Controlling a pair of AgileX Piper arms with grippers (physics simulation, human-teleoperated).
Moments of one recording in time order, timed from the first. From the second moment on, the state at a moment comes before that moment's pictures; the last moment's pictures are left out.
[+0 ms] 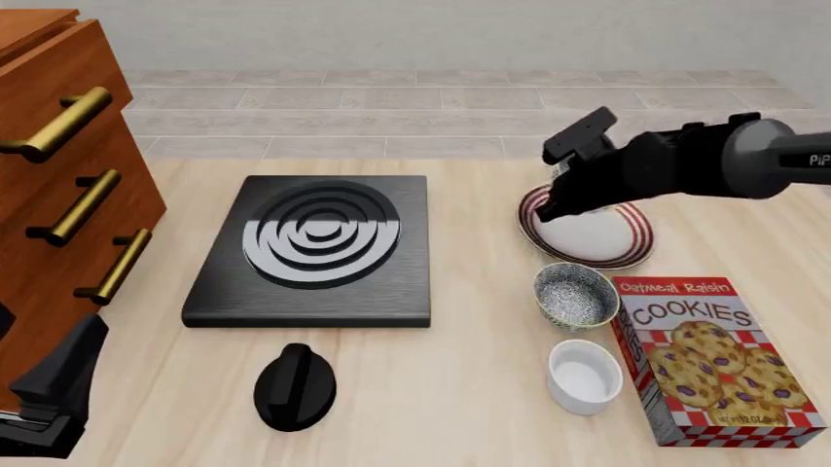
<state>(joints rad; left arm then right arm) -0.12 0.00 -0.01 0.06 0.04 0.20 1.84 -1.16 0.17 -0.43</state>
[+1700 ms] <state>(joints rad) -0.12 0.00 0.00 0.06 0.04 0.12 2.09 -1.29 0.16 -0.33</state>
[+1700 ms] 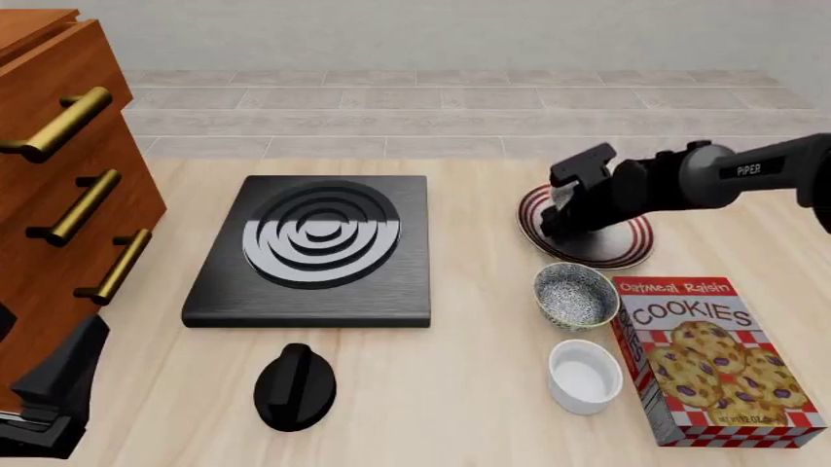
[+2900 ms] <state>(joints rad) -0.12 0.00 0.00 0.06 0.04 0.14 1.76 -1.08 0.16 -0.47</state>
